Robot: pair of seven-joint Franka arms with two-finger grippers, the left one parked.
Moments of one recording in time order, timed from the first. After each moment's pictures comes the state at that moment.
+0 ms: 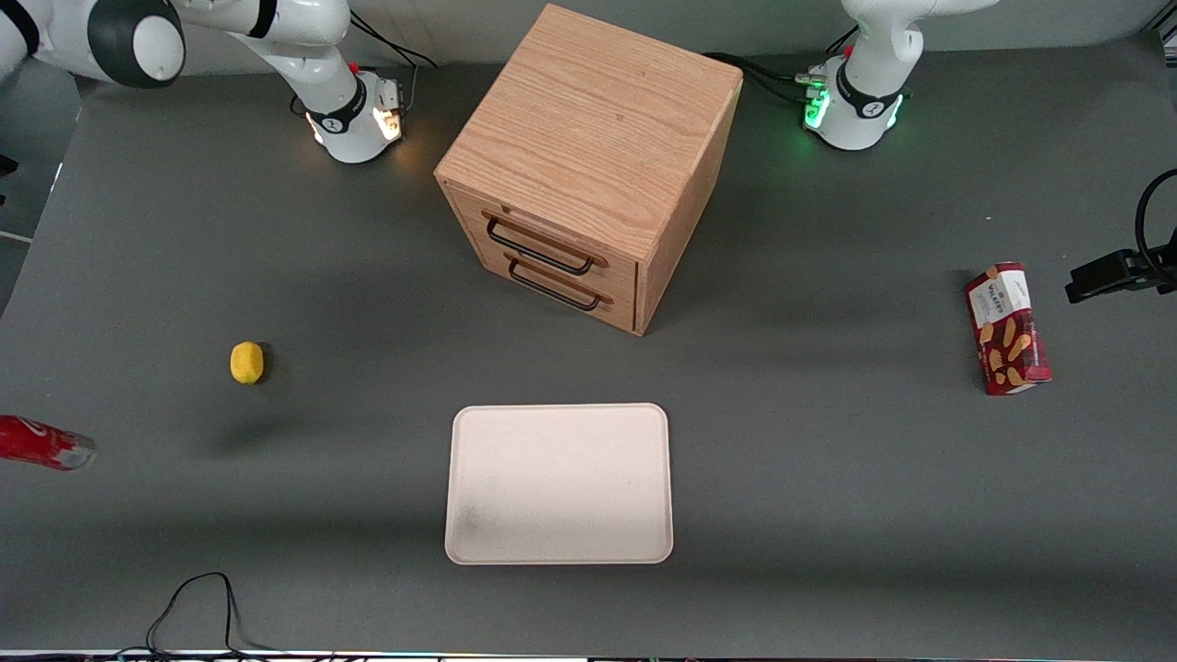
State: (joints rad) arm -0.24 0.64 -0.11 -0.78 0.02 1.43 -0.71
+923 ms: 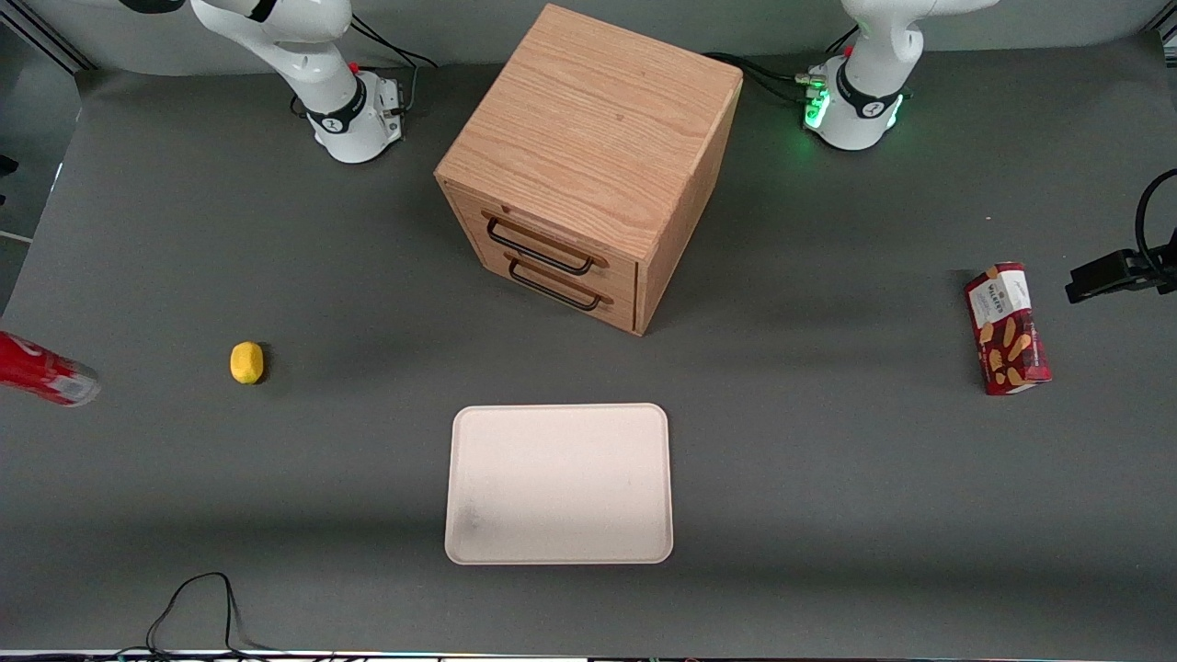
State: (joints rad) arm -0.06 0.45 -0.11 -0.80 0.04 1.27 -0.56
